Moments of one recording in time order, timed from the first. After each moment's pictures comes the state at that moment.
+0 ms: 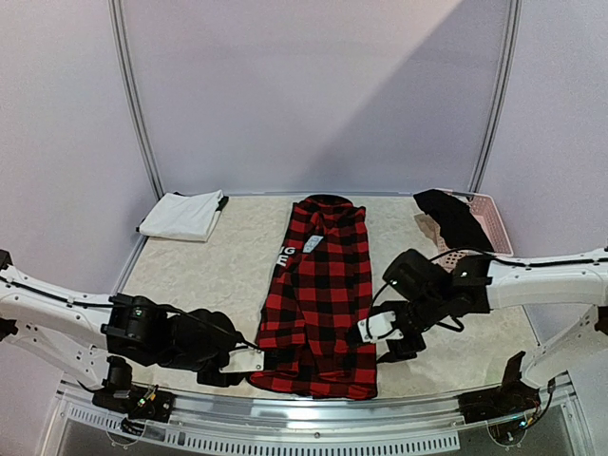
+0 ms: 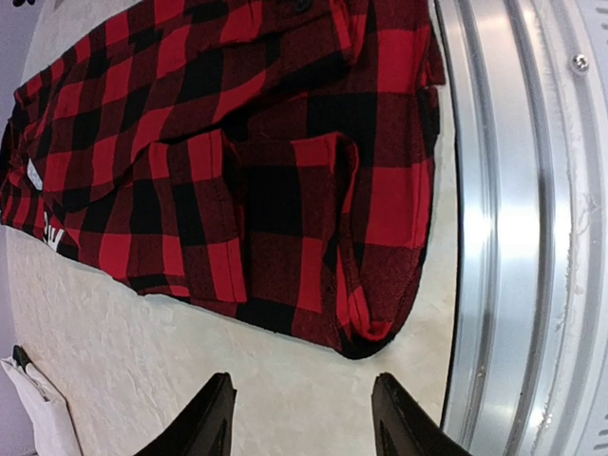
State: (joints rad) left arm -1.42 1.14 0.68 -0.57 -0.30 0.32; right arm 1.02 1.34 0.84 -0.59 -0.20 -0.75
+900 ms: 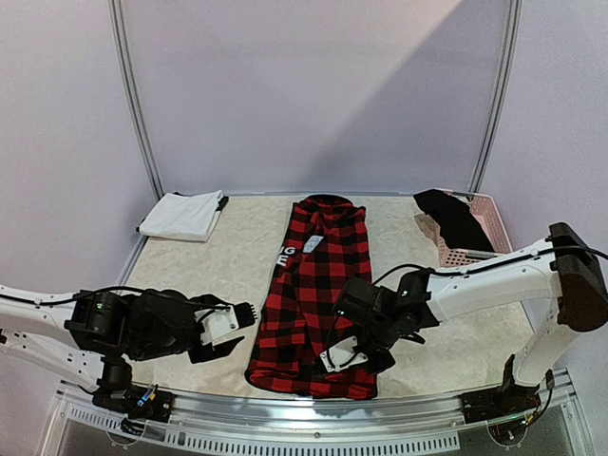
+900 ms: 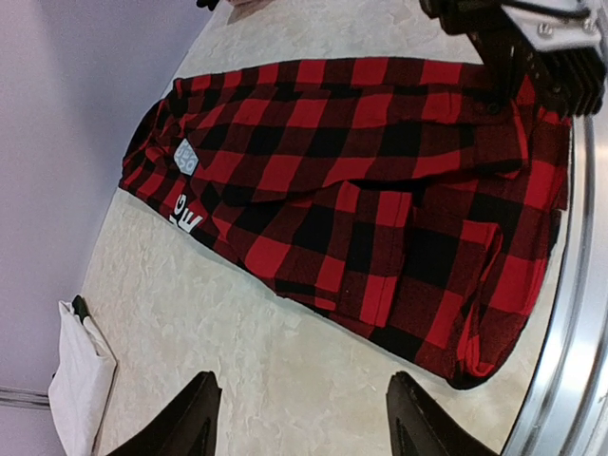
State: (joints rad) left arm -1.39 0.89 0.61 -0.45 -0.53 0.24; right arm 1.19 1.69 1.02 -0.58 -0.14 -0.78
